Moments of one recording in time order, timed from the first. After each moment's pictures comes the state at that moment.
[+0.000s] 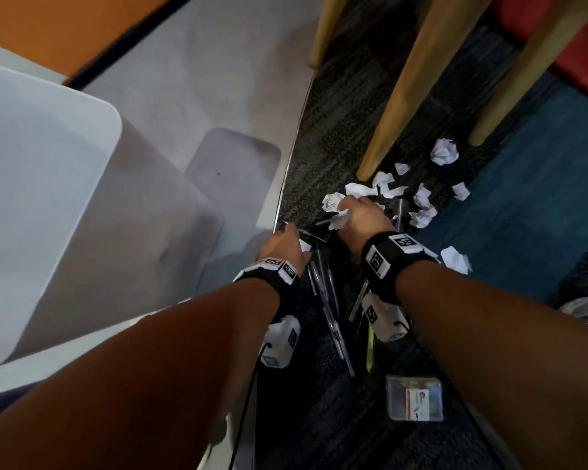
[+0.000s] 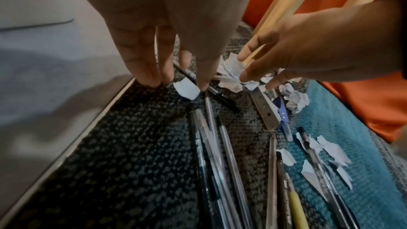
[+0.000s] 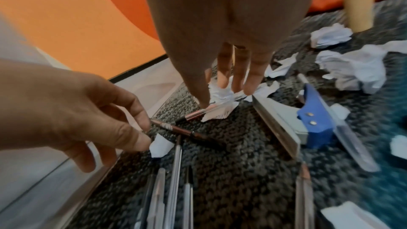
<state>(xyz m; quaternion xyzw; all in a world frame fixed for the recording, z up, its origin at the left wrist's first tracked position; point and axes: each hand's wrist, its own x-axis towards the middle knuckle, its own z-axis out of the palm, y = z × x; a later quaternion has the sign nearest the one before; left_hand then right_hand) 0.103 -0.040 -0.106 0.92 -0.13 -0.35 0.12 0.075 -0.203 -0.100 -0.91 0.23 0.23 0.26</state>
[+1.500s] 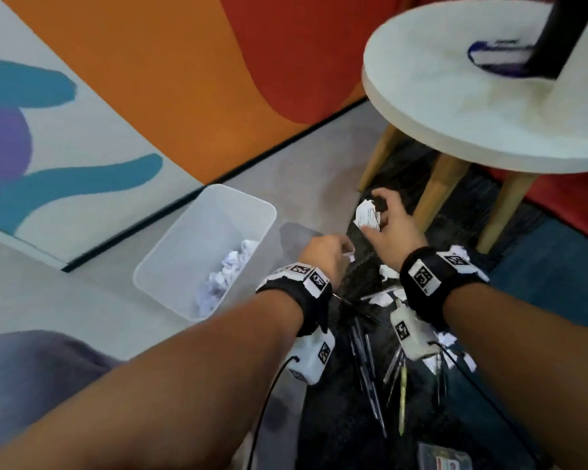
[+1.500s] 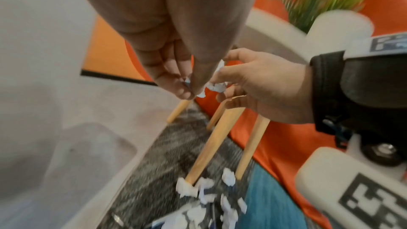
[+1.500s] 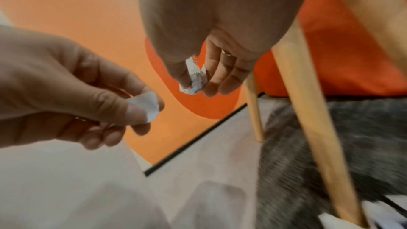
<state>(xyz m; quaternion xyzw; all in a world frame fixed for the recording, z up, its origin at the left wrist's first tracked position) 0.123 -0.008 0.116 0.92 -0.18 -0.20 0.28 0.104 -0.158 0.110 -0.91 0.17 -0.03 0.38</state>
